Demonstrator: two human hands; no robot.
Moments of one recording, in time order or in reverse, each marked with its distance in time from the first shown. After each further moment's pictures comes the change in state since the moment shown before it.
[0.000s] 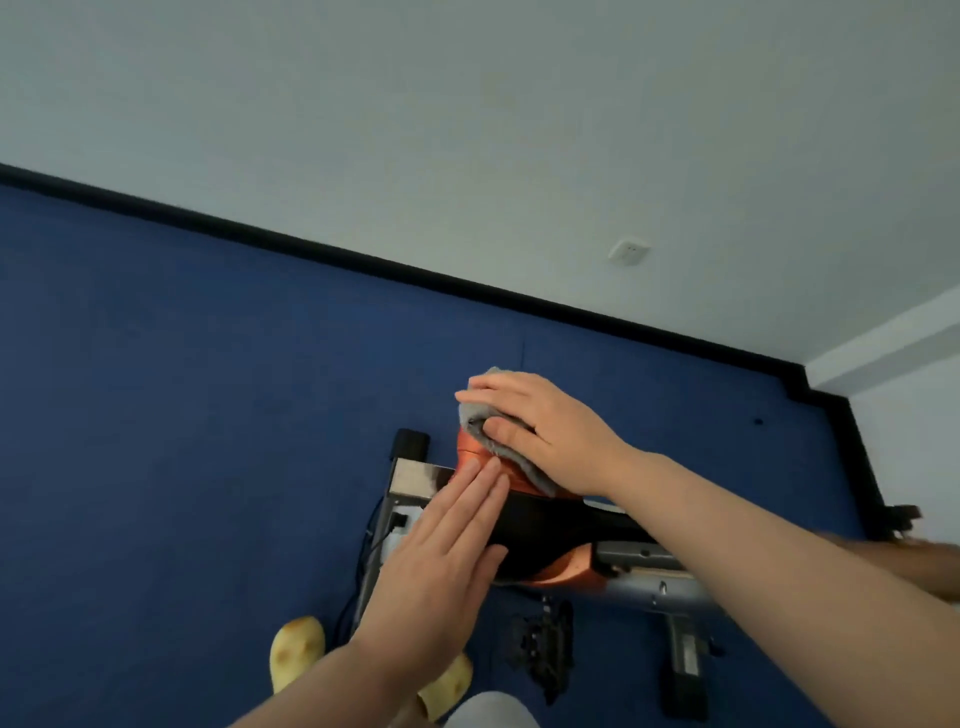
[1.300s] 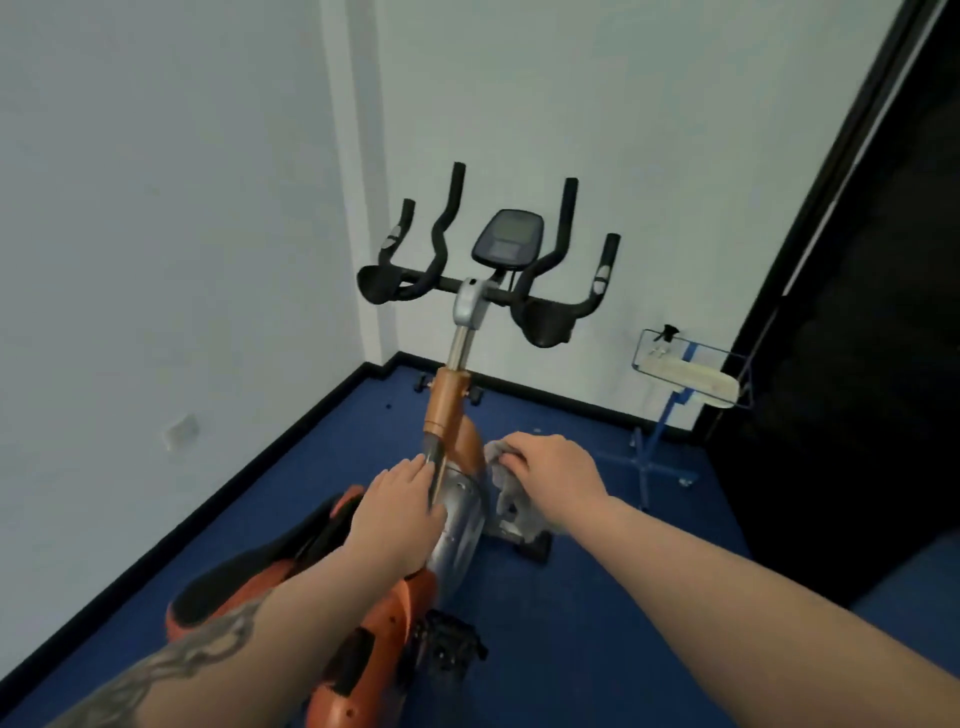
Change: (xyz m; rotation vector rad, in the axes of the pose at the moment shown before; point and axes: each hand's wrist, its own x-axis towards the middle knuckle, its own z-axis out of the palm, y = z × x) left_hand 0.045 0.167 -0.015 0.248 -0.547 0.939; right_hand -0.301 -0.165 0.042 -0.121 0.978 1.427
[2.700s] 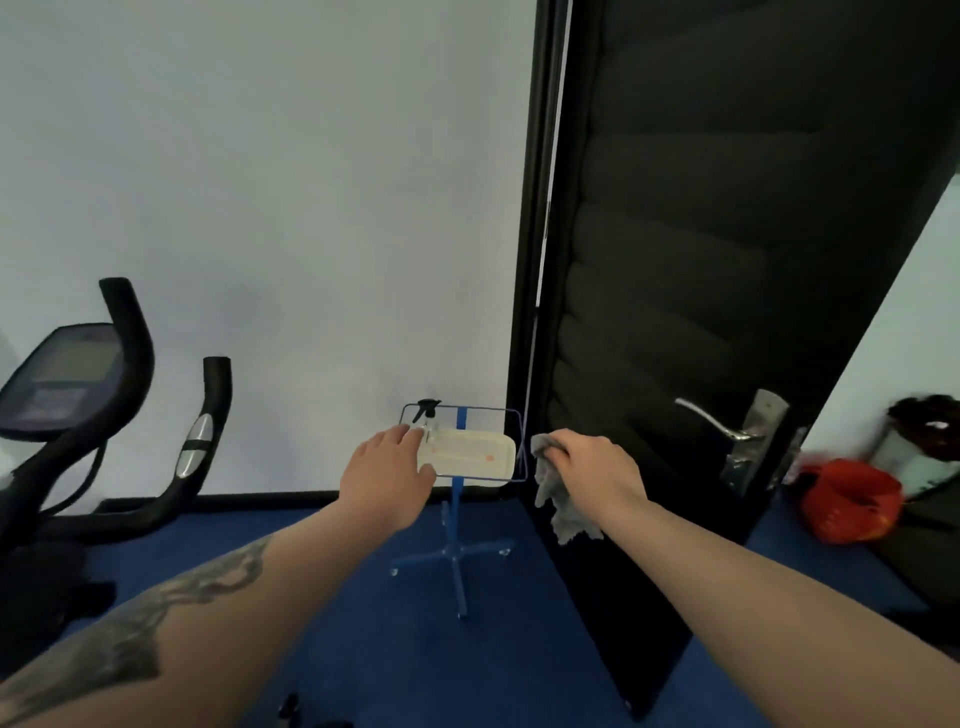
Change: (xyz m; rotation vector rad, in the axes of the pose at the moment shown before) left_hand 0.432 0.441 0.075 0.016 -0.002 0.393; right_hand 0.107 0.520 -0.220 -0.092 0.240 0.589
